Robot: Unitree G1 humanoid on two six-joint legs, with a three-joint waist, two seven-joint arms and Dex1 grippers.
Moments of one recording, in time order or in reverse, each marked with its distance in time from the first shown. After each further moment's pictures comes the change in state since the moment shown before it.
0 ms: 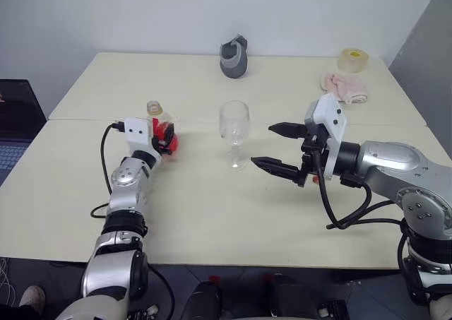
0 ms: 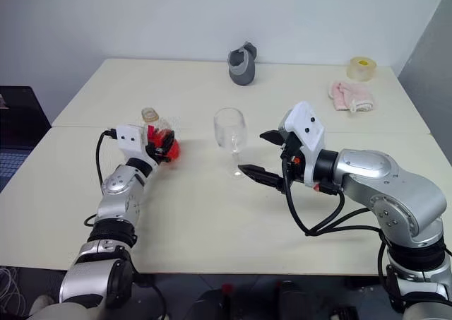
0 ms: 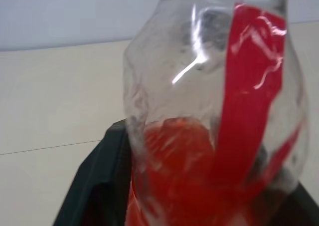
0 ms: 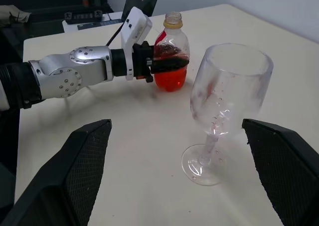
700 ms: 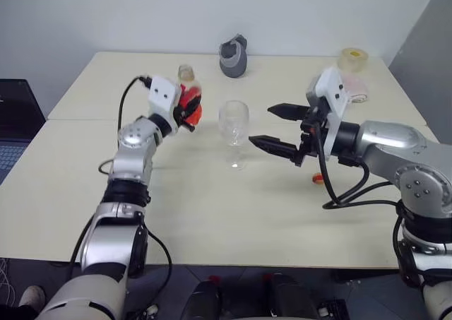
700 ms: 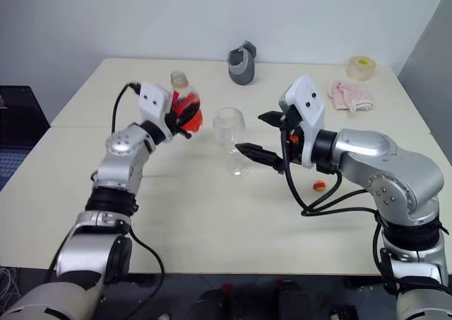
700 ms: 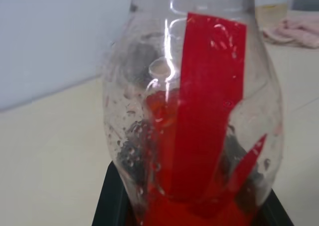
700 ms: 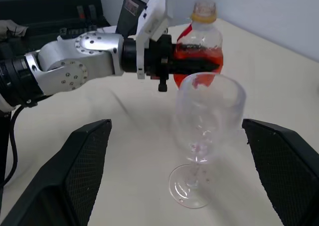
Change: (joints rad) left arm -0.246 0.062 -0.168 -0.138 0.057 0.187 -0.222; right arm -0.147 0.034 -0.001 0.147 0.019 0.003 -0.021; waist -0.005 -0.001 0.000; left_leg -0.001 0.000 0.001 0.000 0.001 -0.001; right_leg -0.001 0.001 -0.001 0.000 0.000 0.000
